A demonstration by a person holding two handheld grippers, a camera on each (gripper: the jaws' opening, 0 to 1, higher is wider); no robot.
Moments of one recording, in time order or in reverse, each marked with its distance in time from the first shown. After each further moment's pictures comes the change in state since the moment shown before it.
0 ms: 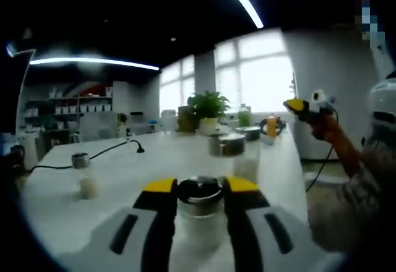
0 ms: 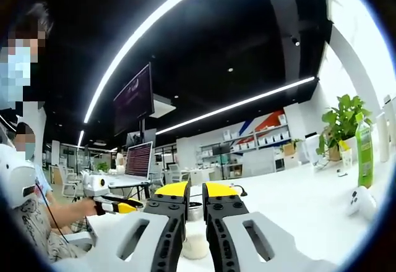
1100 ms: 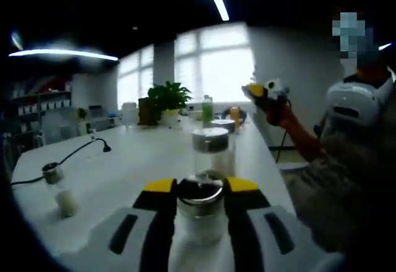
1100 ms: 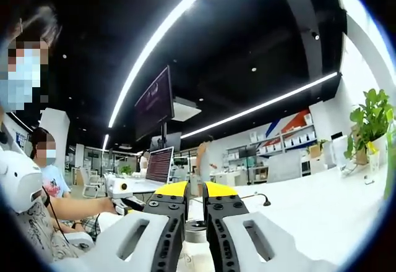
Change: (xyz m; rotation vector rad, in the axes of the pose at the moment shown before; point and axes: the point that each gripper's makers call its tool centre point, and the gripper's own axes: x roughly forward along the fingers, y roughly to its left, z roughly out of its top) left arm 0.004 0.005 0.003 -0.027 0.058 -0.290; right arm 0.046 0.003 0.011 0.024 -0.026 0.181
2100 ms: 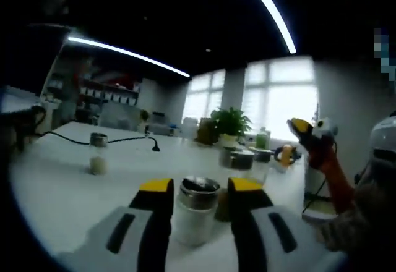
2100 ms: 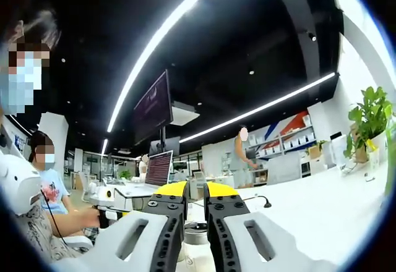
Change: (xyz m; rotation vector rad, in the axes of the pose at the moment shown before) left arm -0.024 -0.007 0.005 -0.182 -0.226 0.481; right arm 0.001 -0.001 -0.004 0.010 -0.016 -0.013
